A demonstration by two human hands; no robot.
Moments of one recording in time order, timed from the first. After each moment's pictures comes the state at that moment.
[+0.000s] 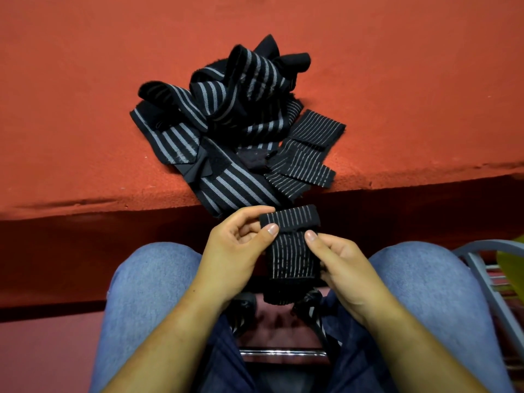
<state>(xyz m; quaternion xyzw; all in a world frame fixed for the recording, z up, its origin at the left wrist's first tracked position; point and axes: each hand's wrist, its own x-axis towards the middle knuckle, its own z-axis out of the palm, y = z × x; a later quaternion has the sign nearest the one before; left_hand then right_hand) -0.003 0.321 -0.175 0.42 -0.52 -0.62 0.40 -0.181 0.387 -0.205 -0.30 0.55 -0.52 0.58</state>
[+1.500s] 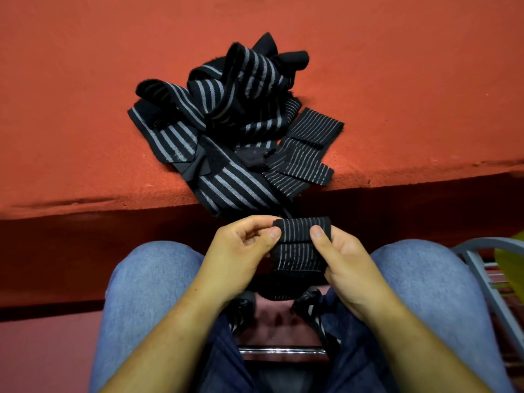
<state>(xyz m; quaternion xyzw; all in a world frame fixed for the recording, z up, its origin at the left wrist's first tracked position) -0.003 0.322 -0.182 0.43 -0.55 -0.63 0.34 -0.181 0.388 -0.201 -0.31 0.53 -0.56 0.55</state>
